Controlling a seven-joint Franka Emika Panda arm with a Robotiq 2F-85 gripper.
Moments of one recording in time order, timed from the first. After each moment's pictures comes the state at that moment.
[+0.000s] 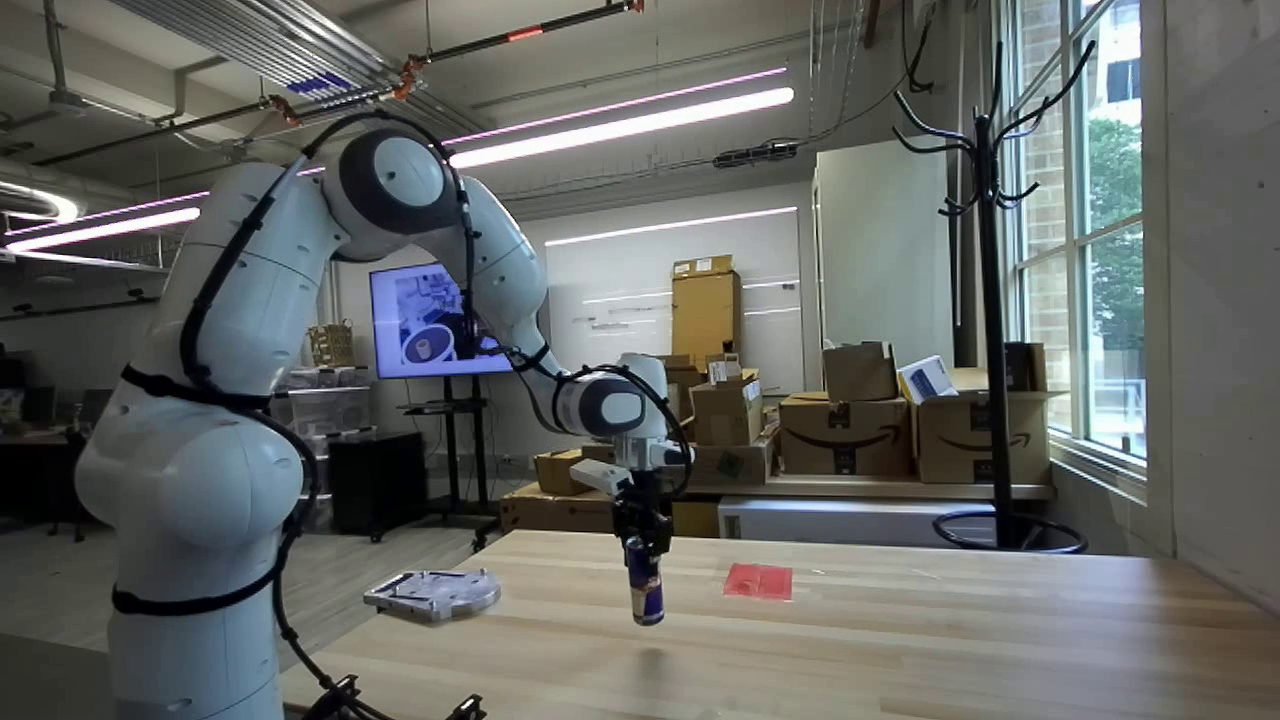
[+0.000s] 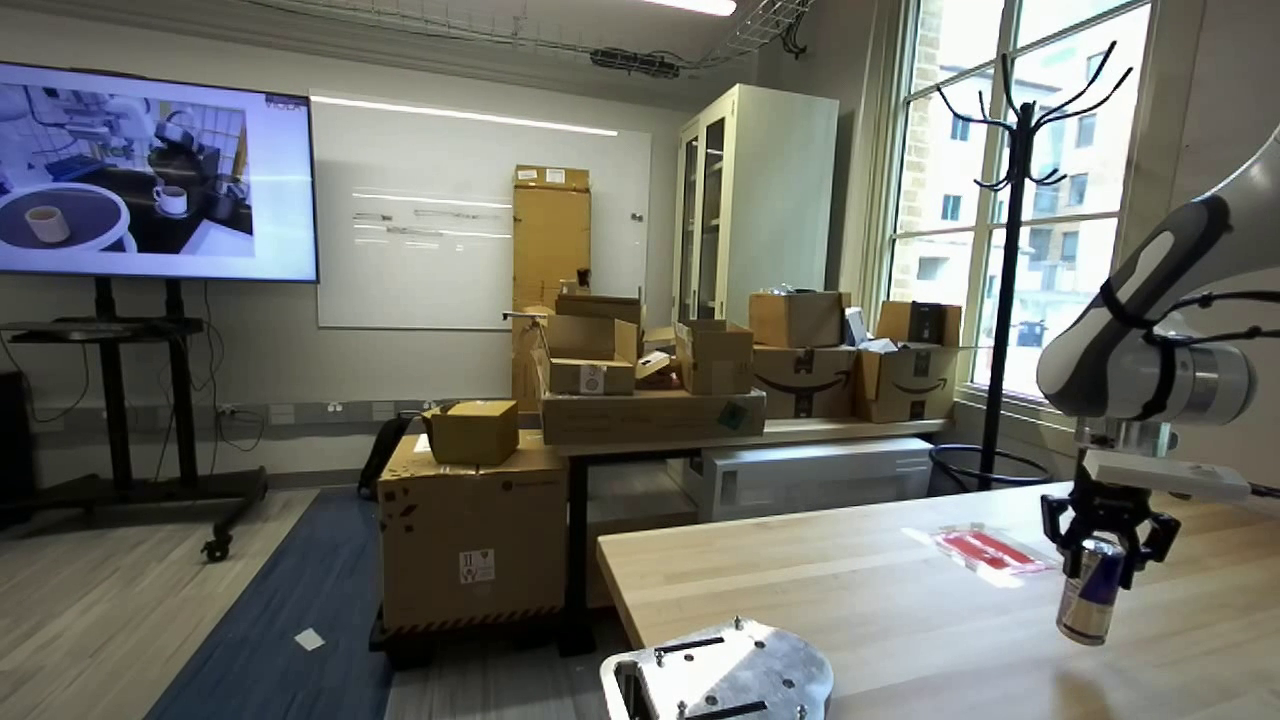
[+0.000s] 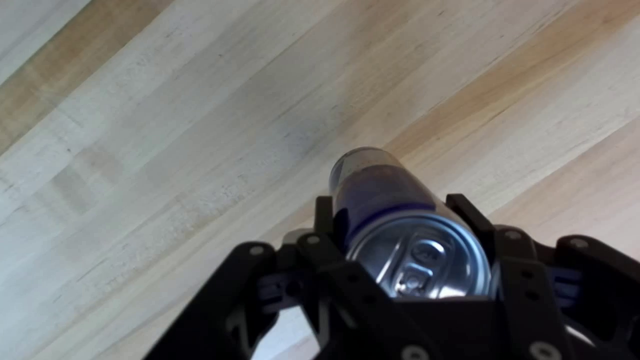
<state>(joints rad) -0.26 0.33 -0.22 -2.19 0.14 2.47 0.00</state>
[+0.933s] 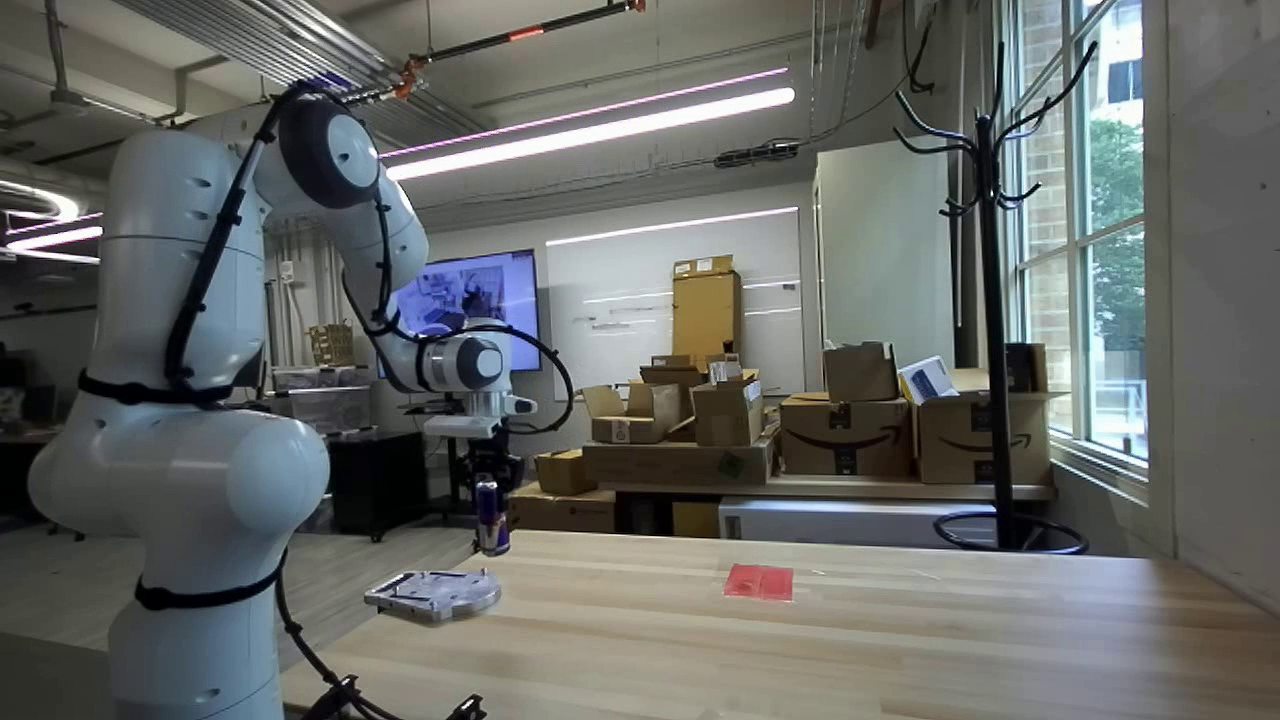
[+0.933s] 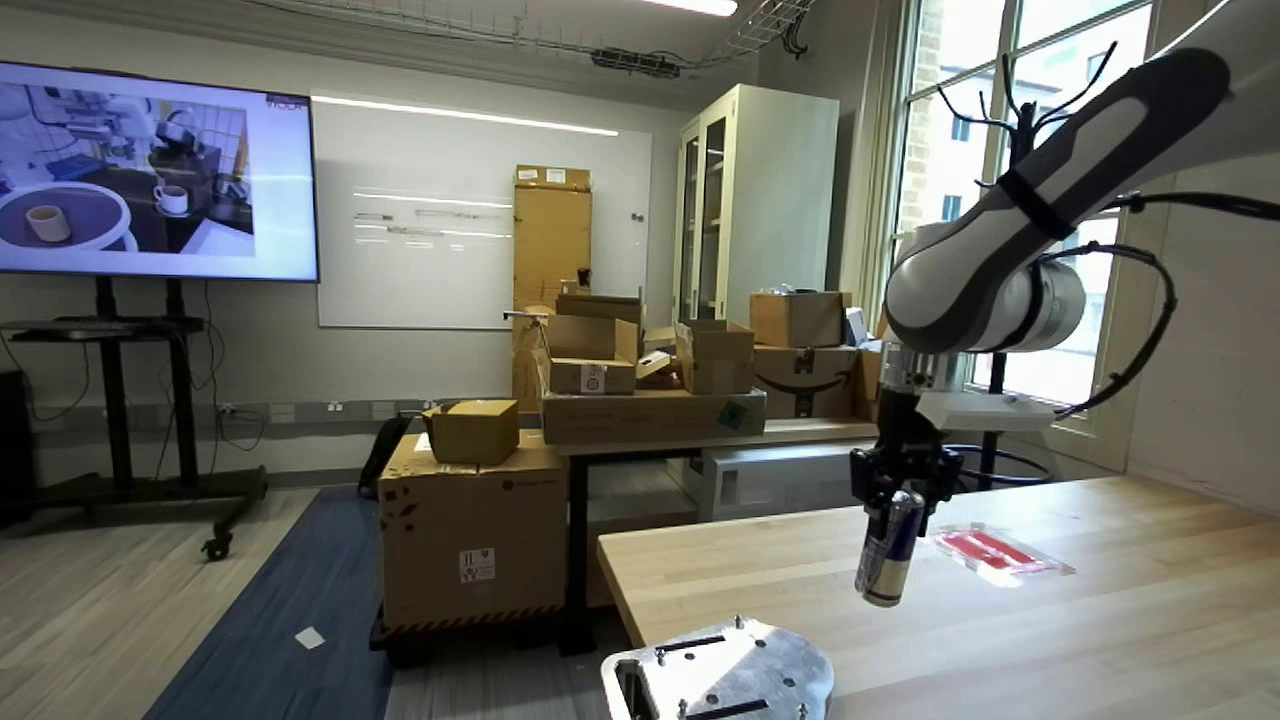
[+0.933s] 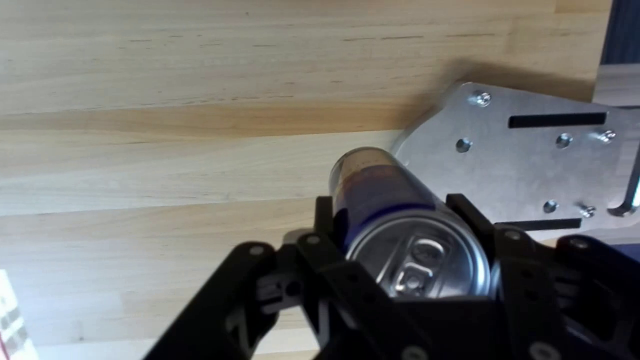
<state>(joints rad) 0.06 0.09 0.03 -2.28 0.04 2.38 0.02</state>
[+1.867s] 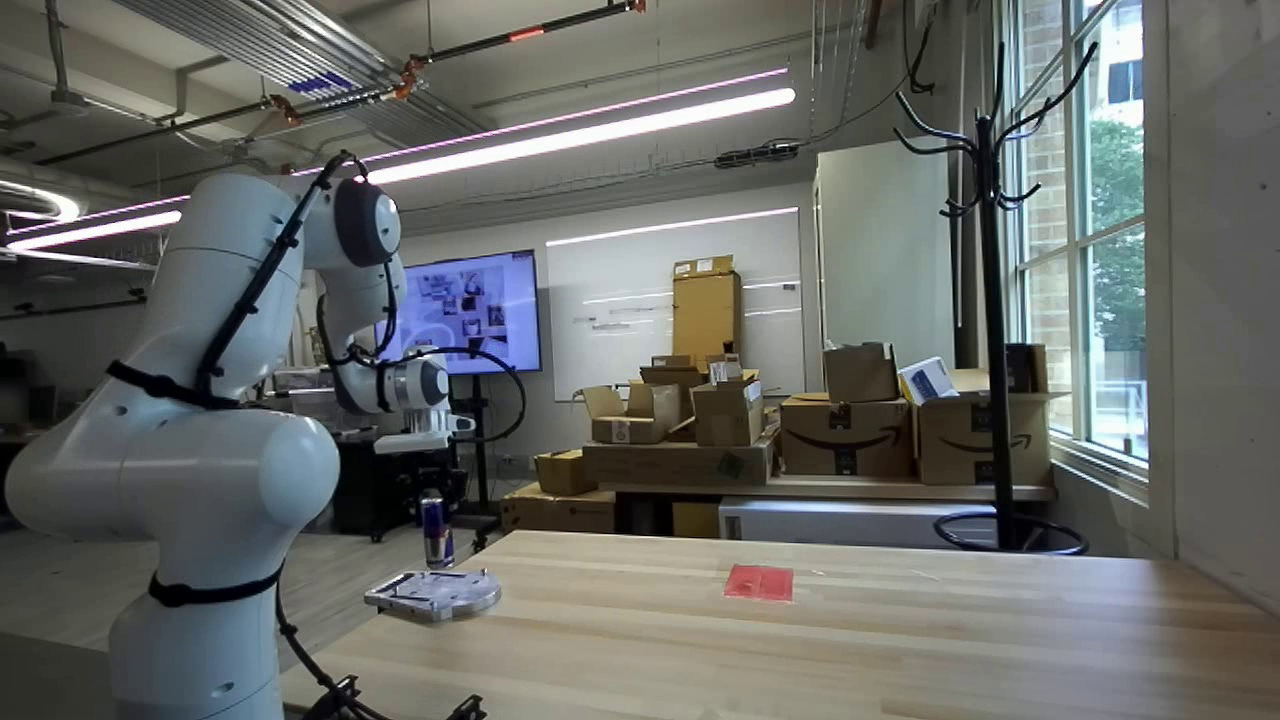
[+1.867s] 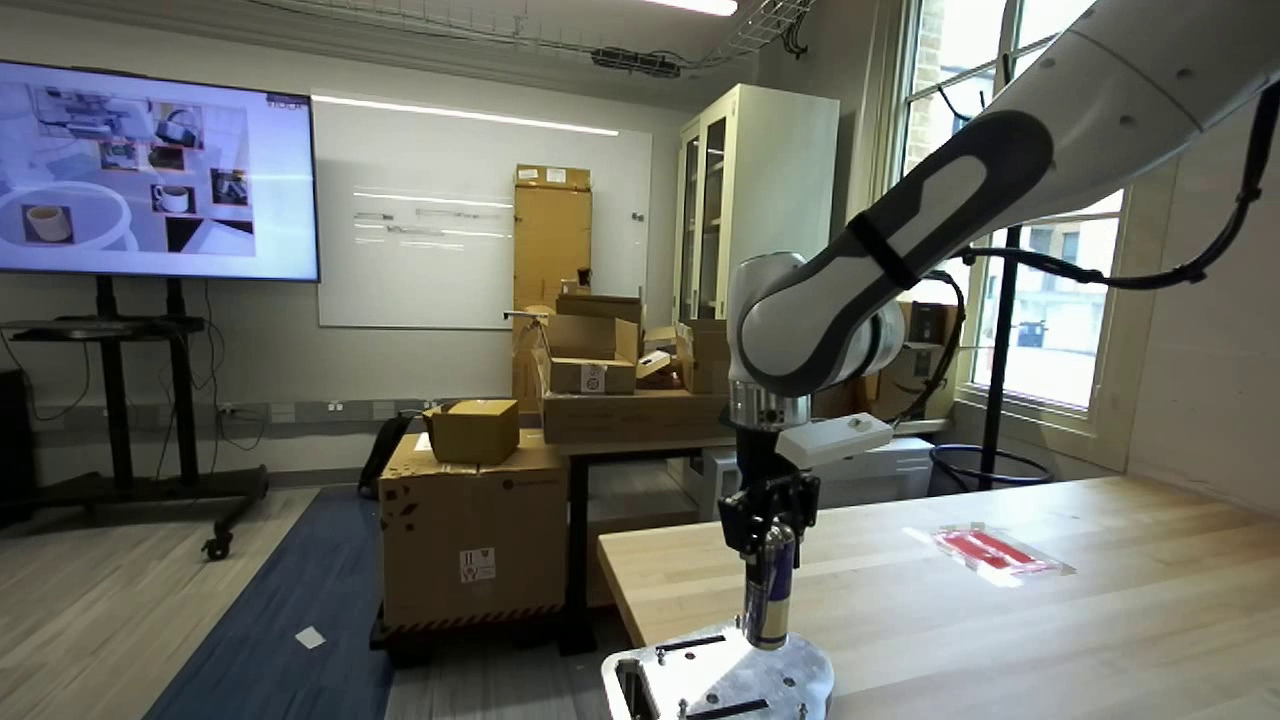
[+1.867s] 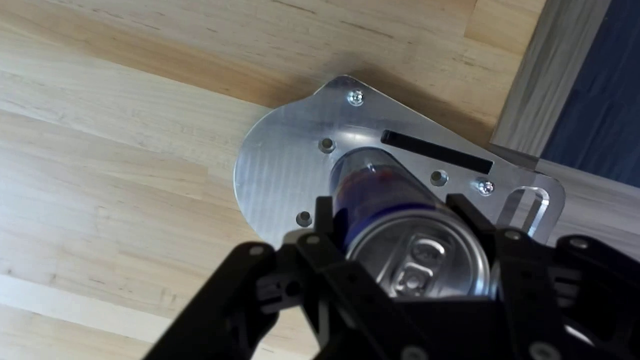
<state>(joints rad) 0.24 0.37 0.13 -1.98 -0.12 2.26 0.09</state>
